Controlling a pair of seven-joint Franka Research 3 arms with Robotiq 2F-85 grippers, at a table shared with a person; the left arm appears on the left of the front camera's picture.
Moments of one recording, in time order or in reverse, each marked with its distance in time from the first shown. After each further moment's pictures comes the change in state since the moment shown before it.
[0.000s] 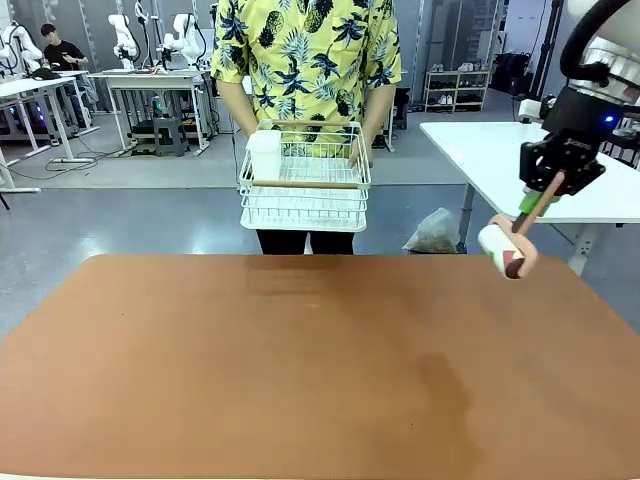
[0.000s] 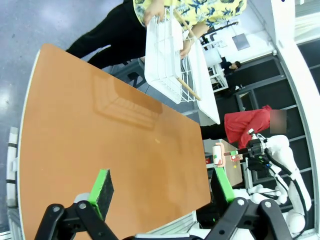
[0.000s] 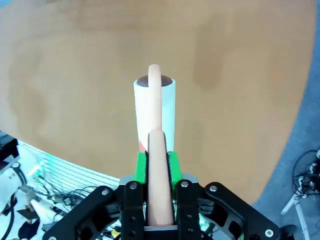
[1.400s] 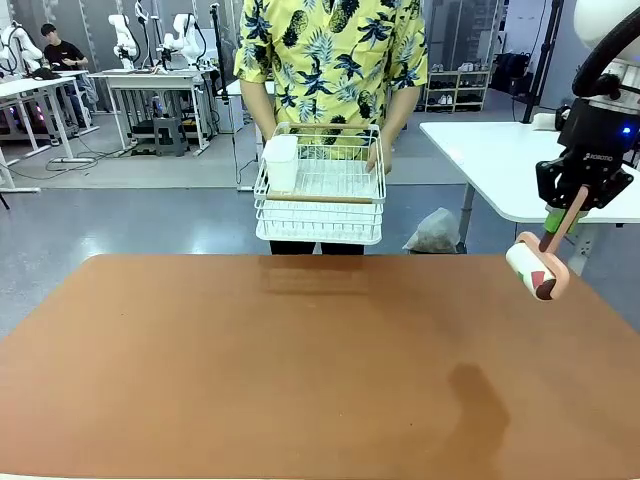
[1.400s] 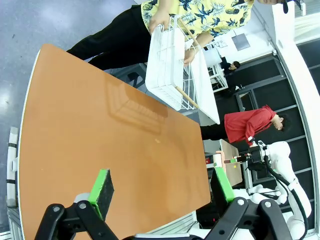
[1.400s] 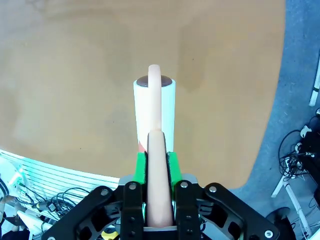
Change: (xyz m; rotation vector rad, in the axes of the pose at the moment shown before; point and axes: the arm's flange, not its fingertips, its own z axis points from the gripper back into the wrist) left arm 0.000 0.000 0.000 0.000 0.000 0.000; right arm -0.036 0.002 -0.008 -0.138 0.011 -0.049
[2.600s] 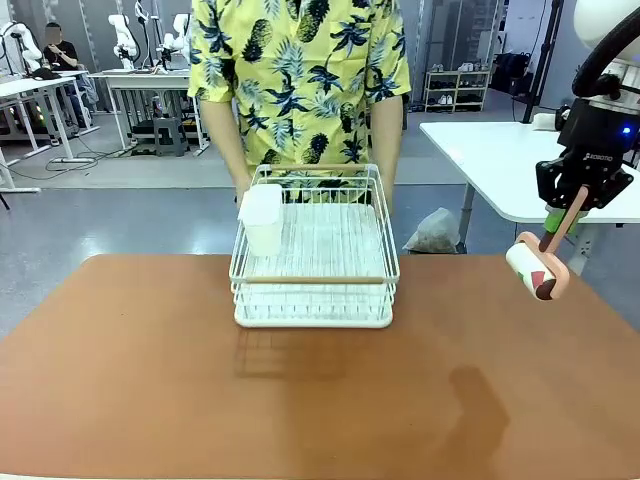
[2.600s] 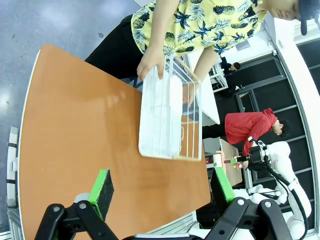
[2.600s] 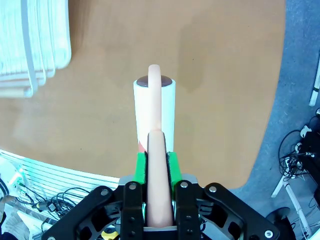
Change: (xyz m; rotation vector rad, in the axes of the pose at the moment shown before) left arm 0.000 0.000 0.000 0.000 0.000 0.000; right arm 0.000 0.000 0.000 0.000 0.000 0.000
